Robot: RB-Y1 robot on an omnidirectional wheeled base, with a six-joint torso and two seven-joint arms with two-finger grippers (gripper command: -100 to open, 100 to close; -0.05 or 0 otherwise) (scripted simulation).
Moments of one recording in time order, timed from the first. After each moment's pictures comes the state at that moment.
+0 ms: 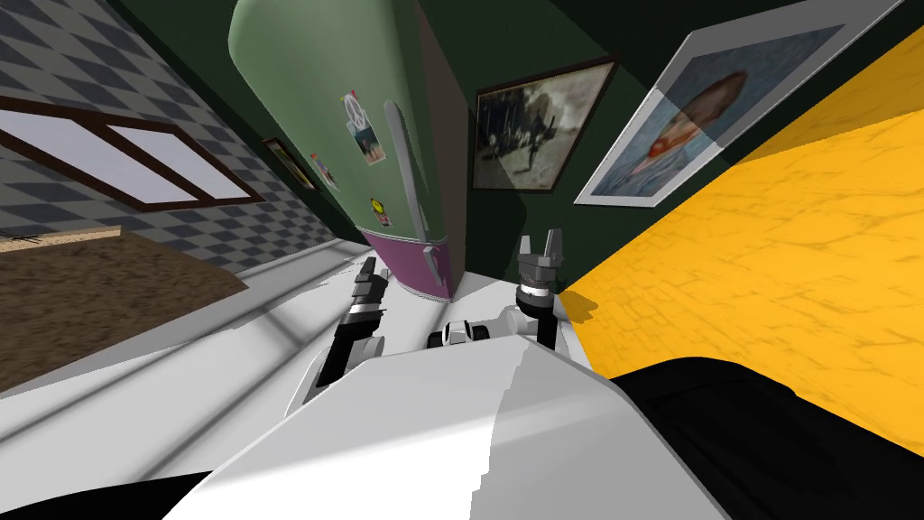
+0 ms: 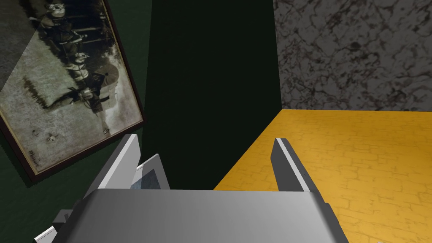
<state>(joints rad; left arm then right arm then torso) 0.53 0.18 0.01 -2.34 -0.09 -0.15 0.06 0.49 0.02 0.05 -2.39 0.06 -0.62 0.00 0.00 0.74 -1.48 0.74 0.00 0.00</state>
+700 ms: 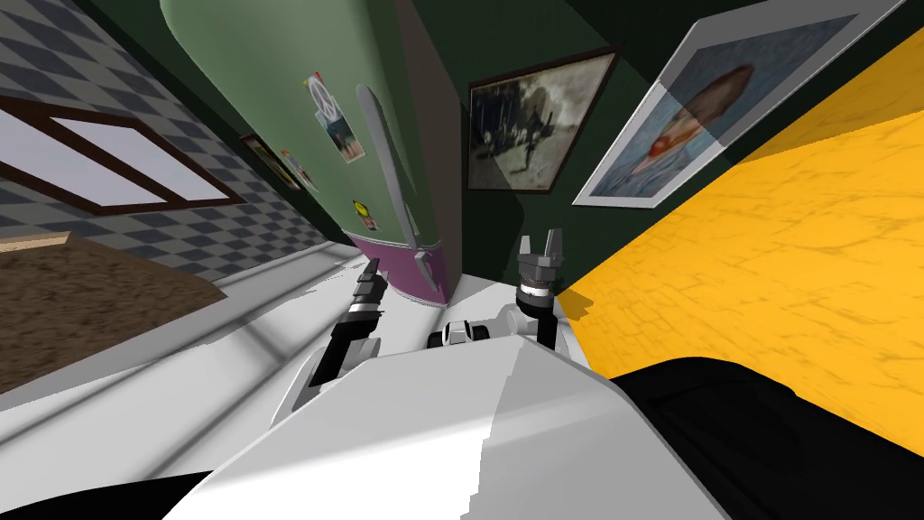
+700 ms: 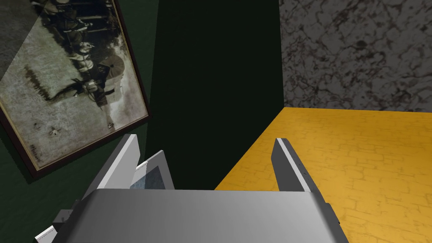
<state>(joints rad) 0.54 0.23 0.02 -2.37 -0.10 -0.03 0.06 0.49 0.02 0.05 -2.39 0.06 -0.62 0.00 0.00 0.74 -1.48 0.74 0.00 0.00</state>
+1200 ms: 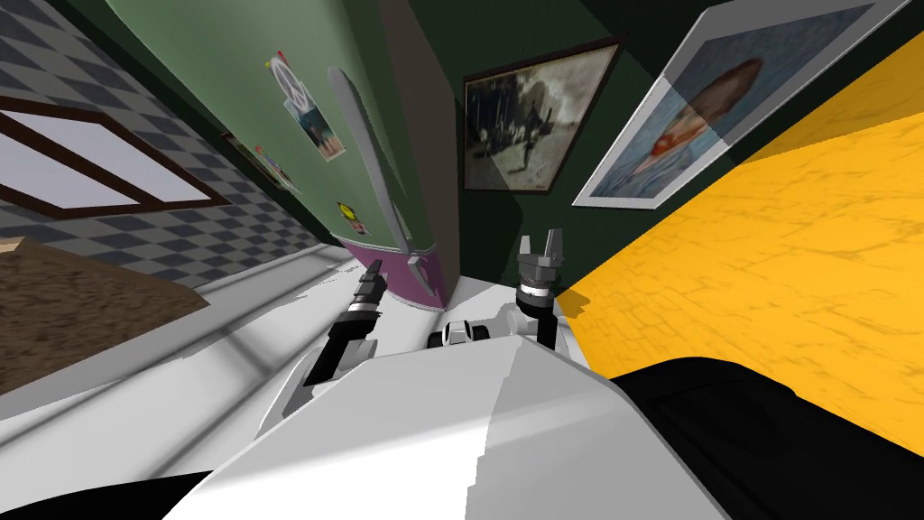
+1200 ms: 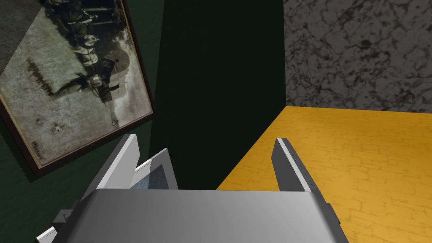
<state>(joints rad) 0.54 0.28 0.02 -2.40 -0.11 0.06 0.05 0.49 0.02 0.05 -2.39 0.06 -0.62 0.00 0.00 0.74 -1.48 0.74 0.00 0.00</state>
